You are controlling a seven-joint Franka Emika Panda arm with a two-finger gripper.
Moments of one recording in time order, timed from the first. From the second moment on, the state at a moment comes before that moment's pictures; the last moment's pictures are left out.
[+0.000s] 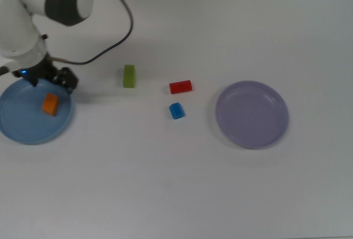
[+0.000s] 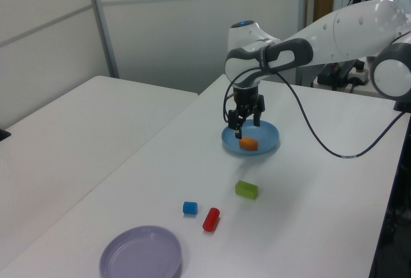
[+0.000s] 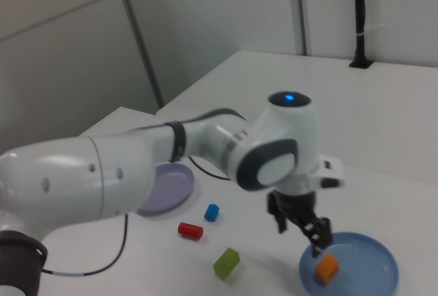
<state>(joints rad) -0.28 0.44 -0.03 -1.56 0.02 1.95 -0.11</state>
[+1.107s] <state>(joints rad) -0.07 0.35 0.00 -1.89 -0.03 2.00 -0.01</state>
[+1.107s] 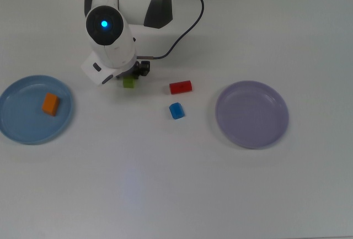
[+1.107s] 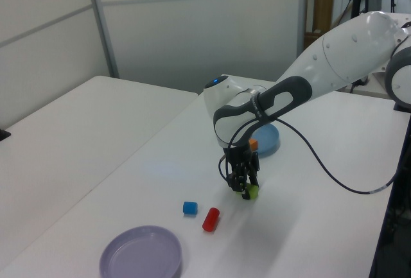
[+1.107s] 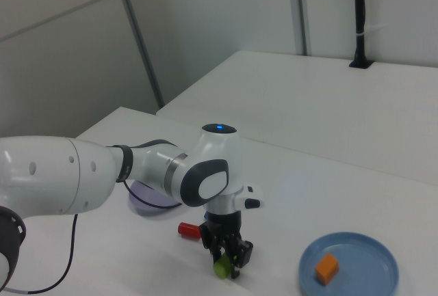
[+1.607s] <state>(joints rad) -0.12 0.33 -0.02 -1.75 -0.03 1.95 -0.01</state>
